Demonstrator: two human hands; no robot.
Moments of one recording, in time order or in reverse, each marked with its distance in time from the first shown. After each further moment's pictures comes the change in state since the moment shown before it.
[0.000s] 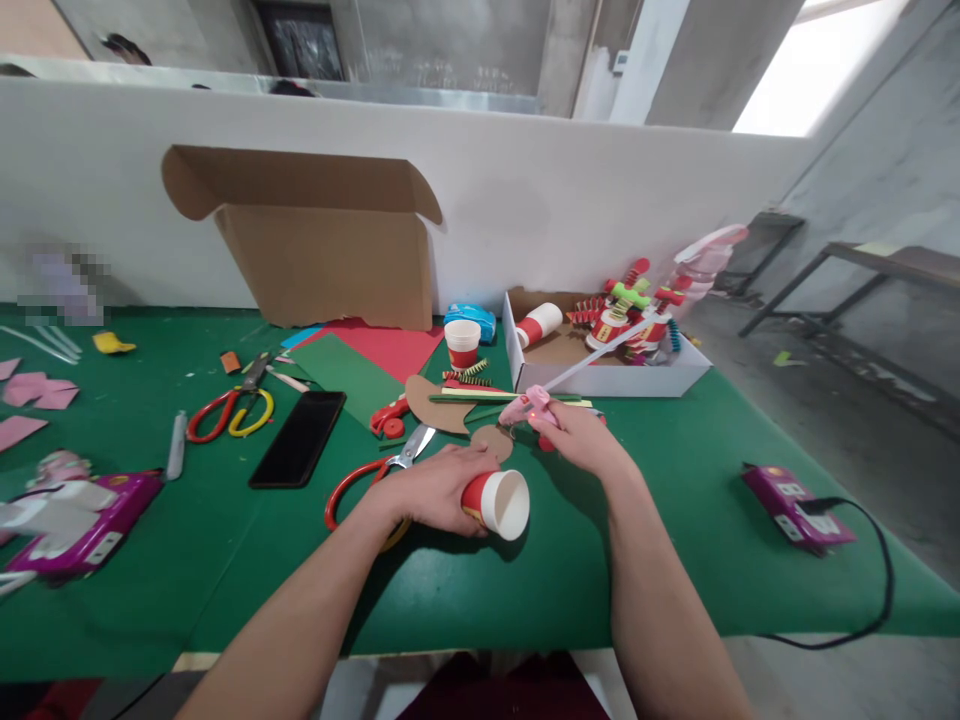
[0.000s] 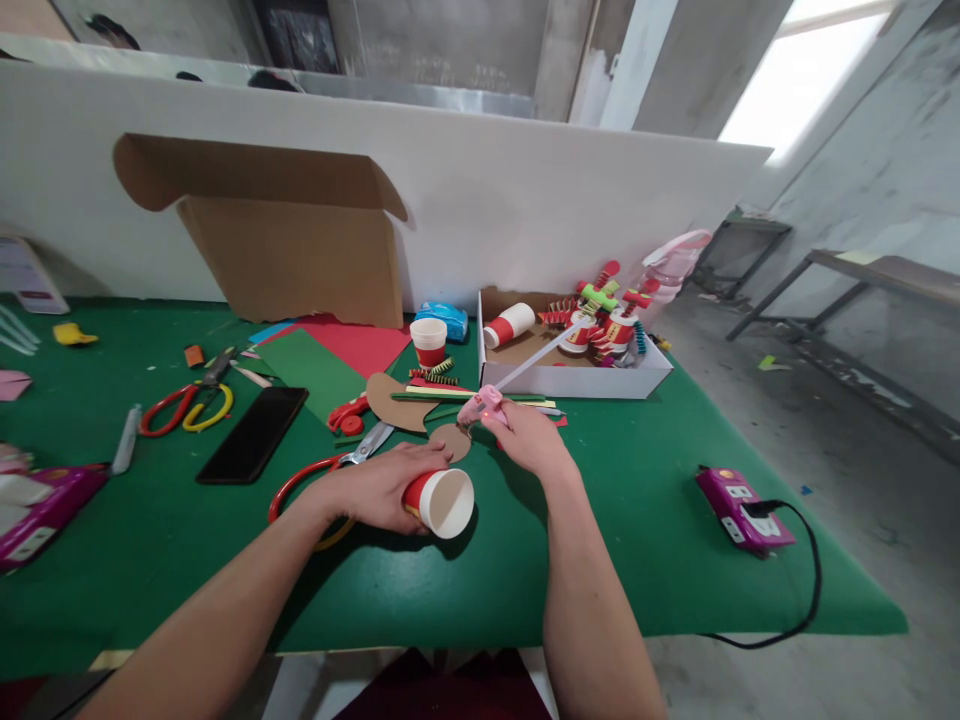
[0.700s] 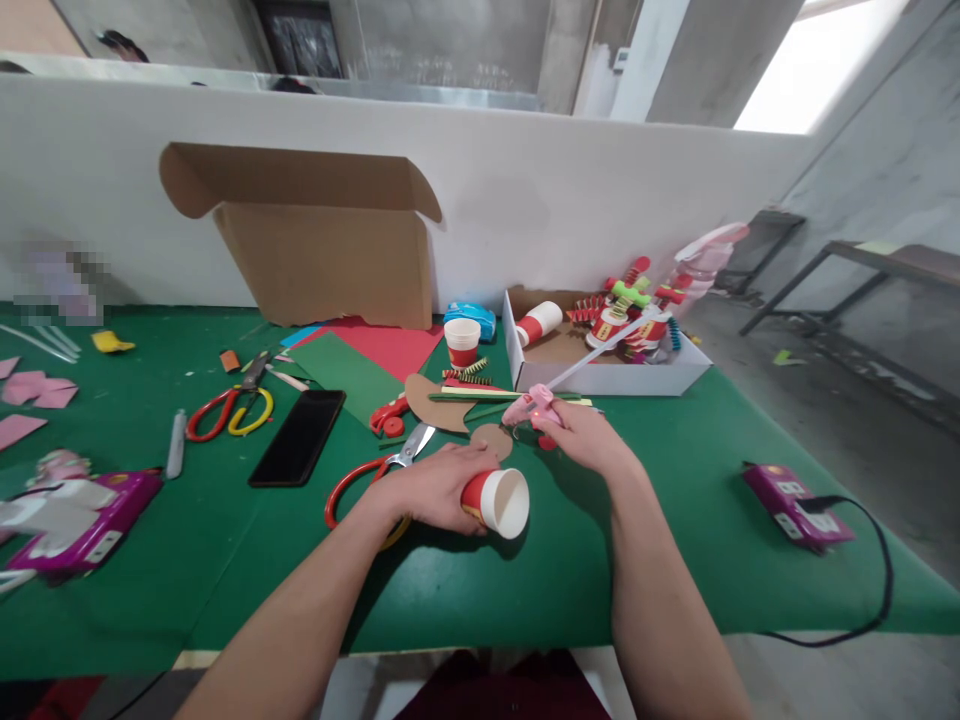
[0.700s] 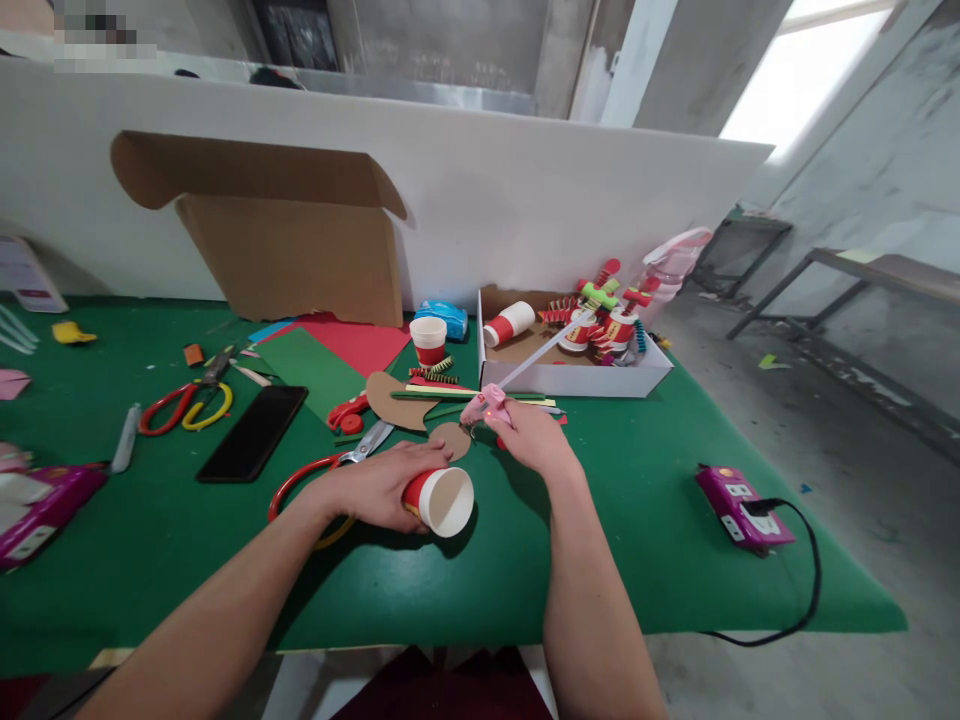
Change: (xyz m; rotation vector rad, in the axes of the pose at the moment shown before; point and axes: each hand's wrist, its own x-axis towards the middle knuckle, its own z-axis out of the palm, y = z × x) left_hand -0.001 0.001 -0.002 -0.003 0.004 0.001; right_hand -0.003 -0.003 -0.006 -0.026 -0.017 0.042
